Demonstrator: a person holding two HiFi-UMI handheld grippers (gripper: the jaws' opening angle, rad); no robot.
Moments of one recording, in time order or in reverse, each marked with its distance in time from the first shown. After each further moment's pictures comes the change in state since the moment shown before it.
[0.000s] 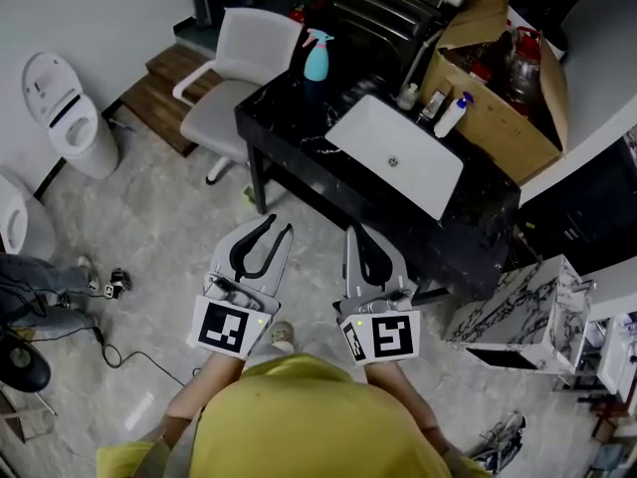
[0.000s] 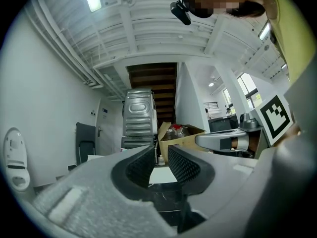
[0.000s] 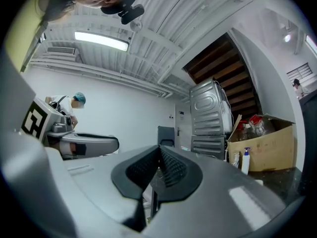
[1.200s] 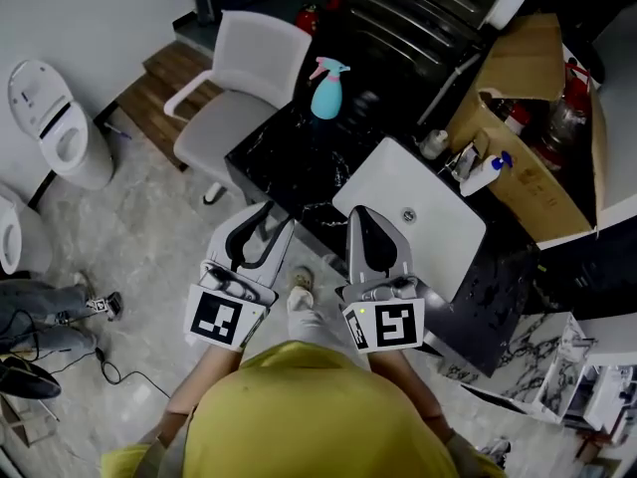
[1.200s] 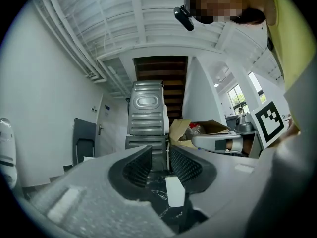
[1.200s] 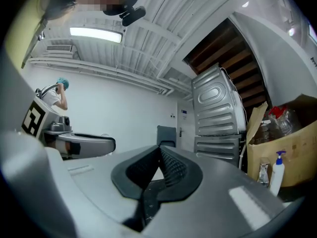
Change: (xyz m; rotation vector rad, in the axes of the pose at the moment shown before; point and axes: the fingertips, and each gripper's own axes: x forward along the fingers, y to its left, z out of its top) left arm 0.198 0.146 -0.041 -0.029 -0.013 0.018; right arm 0.237 -0.100 -0.041 -0.014 -0.014 0.047
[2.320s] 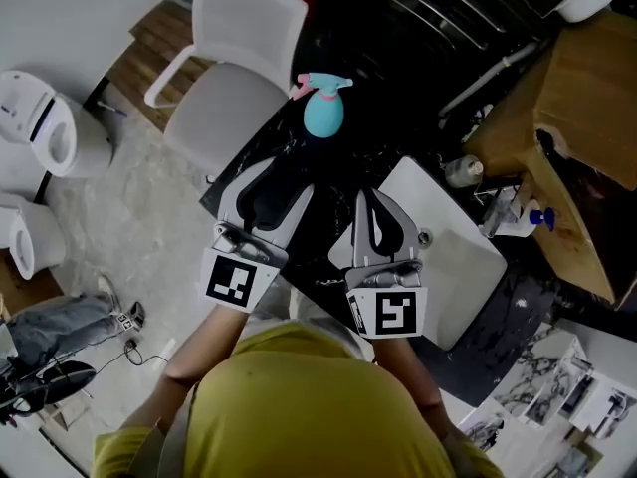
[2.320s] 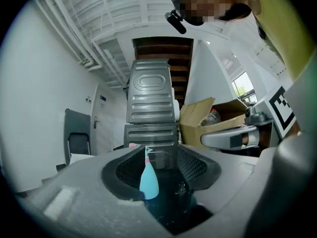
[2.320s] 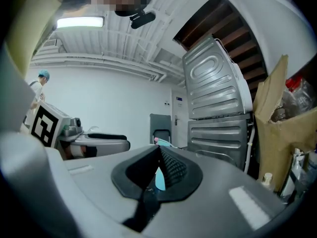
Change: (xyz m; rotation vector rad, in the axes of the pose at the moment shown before) left arm 0.230 0.108 -0.093 0.025 0.097 -0.035; right arm 0.183 -0.123 -0.098 0.052 0.125 -0.020
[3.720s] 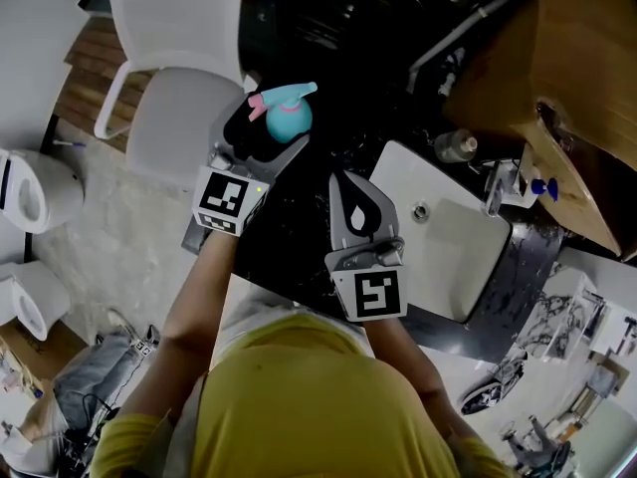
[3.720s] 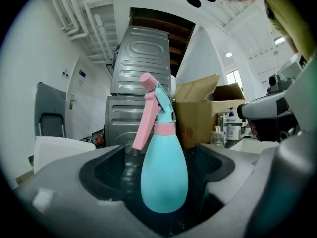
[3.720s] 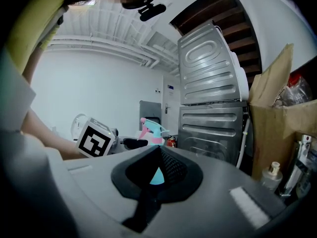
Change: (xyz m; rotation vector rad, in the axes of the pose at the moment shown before) left arm 0.149 0.056 -0.116 -0.035 0.158 -0.260; right arm 0.072 -0.019 -0.047 0.040 0.124 -0.137
